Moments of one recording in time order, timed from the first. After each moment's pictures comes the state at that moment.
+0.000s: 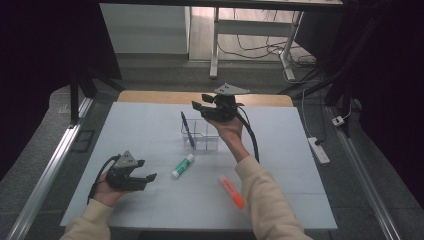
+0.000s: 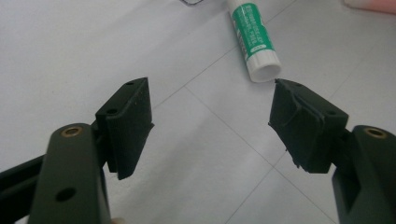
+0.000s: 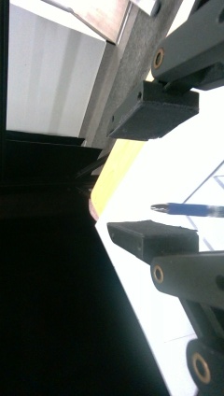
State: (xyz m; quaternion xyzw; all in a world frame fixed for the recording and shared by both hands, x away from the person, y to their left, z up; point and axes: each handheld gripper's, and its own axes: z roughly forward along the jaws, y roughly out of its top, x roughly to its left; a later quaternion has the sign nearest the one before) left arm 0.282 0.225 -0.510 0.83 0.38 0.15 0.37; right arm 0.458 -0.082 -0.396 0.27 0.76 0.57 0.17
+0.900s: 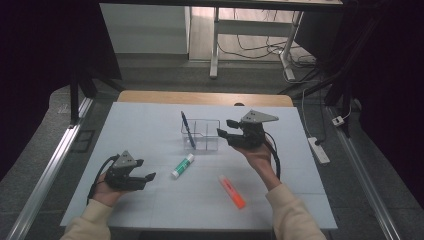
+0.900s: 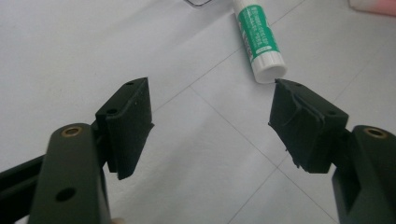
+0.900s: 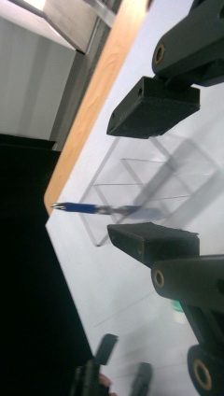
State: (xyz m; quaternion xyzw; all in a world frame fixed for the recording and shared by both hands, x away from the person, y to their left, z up) left arm 0.281 0.227 -0.509 0.83 0.39 0.16 0.38; right arm 0.397 -0.165 -0.424 0.27 0.79 0.53 0.16
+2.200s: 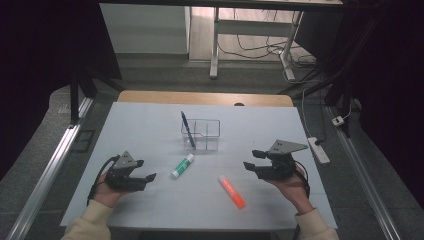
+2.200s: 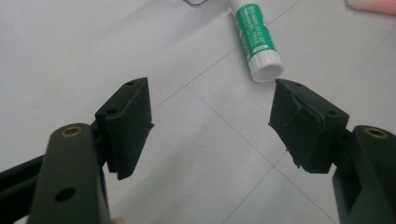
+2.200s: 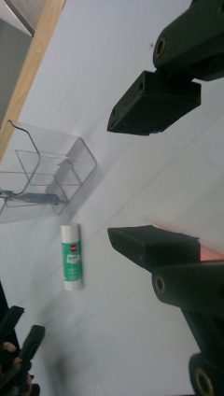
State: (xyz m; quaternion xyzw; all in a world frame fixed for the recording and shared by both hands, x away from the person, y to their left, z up) left arm 0.280 0.226 -0.509 0.83 0.39 0.15 0.38; right arm 0.333 -0.242 -0.444 0.26 0.84 0.46 0.13
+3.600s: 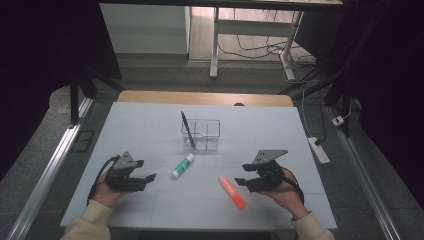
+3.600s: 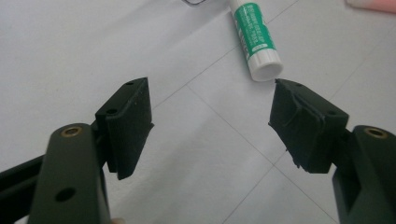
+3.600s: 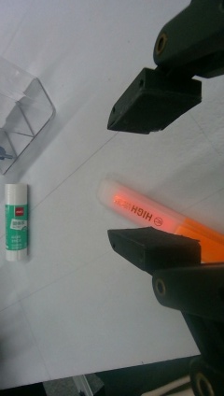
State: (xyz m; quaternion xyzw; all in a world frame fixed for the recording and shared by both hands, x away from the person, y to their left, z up) left arm 0.279 0.226 -0.509 0.83 0.39 0.16 0.37; right arm 0.322 -0.213 -0.462 0.23 0.89 0.38 0.08
